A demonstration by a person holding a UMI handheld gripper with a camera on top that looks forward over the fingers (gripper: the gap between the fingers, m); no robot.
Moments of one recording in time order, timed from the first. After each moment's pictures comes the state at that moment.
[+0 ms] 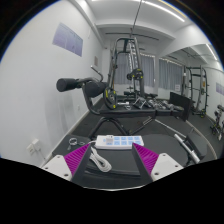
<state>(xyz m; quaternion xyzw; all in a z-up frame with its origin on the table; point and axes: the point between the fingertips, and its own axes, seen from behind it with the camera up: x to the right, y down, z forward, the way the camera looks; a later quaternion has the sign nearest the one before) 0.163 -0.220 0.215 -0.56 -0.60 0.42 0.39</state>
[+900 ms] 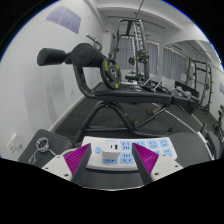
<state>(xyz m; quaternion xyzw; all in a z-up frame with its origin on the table) -0.105 -0.248 0.035 -0.58 -0.64 0.36 0.36</state>
